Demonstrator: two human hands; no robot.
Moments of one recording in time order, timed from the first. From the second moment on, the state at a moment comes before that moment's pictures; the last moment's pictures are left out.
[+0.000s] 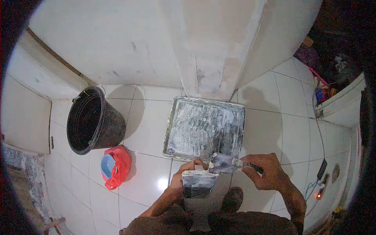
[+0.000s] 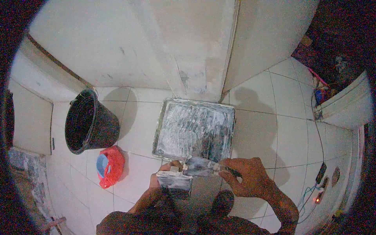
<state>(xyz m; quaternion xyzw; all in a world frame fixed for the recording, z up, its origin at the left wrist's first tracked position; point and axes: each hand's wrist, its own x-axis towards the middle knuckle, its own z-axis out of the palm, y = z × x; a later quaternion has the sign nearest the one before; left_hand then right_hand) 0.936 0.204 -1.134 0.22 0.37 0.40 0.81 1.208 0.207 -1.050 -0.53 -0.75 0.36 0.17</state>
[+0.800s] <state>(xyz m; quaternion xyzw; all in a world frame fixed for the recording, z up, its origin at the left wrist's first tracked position) 0.952 0.200 -1.112 0.16 0.61 0.34 0.70 1.187 0.192 -1.069 -0.57 -0.70 0.33 0.27</state>
